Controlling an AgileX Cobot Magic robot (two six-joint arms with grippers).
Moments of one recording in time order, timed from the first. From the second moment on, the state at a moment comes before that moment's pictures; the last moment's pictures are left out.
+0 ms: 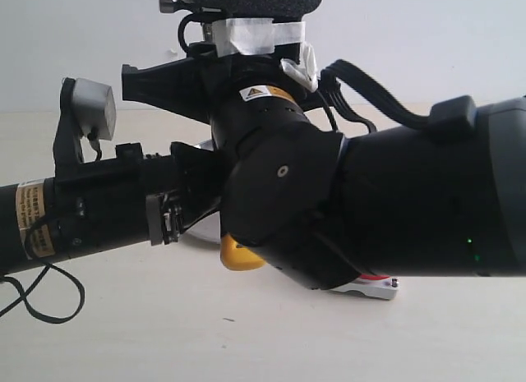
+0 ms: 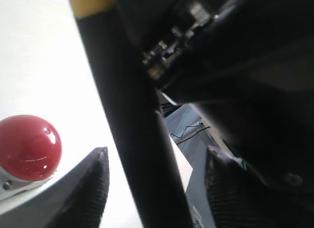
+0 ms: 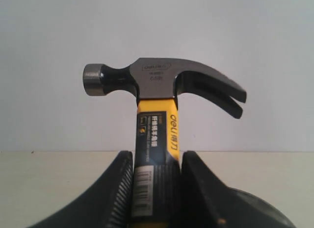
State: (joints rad) left arm -0.56 1.51 -0.54 0.84 -1.01 -1.40; right arm 1.10 1.70 -1.06 1.23 -0.90 -0.72
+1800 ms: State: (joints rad) left arm -0.56 1.53 -0.53 0.77 -0.70 -1.15; right arm 1.10 1.63 -1.07 1.32 -0.97 -0.97
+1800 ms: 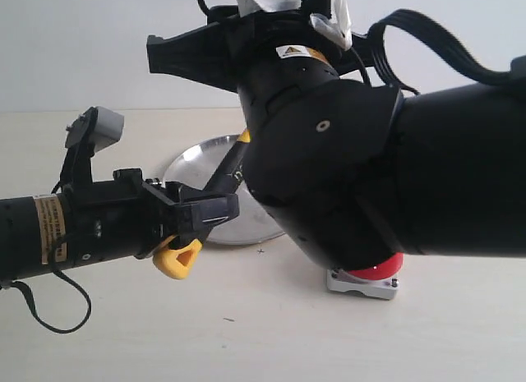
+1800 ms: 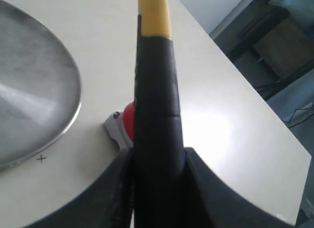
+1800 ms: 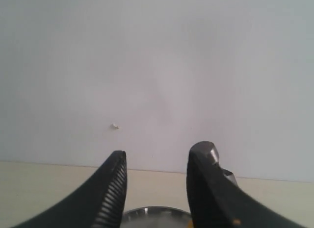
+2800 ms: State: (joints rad) left arm -0.55 1.37 -0.76 0.80 0.16 -0.50; right arm 0.93 1.28 -1.06 1.75 -0.62 -1.78
